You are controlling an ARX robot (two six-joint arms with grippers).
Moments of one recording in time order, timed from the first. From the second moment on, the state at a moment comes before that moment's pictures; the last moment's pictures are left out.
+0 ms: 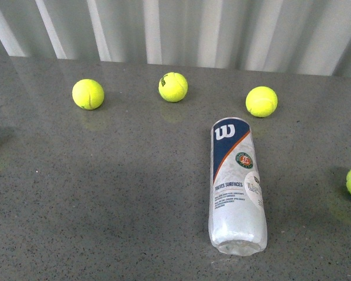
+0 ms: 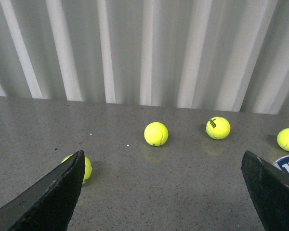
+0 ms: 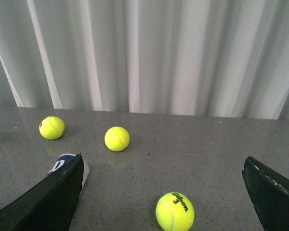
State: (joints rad) left arm 0.00 0.00 0.02 0.00 0.00 0.00; right arm 0.00 0.00 0.01 0.00 0.00 -0.01
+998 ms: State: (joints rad) left arm 0.00 0.00 0.02 0.00 0.00 0.00; right arm 0.00 0.00 0.01 0.00 0.00 -0.01
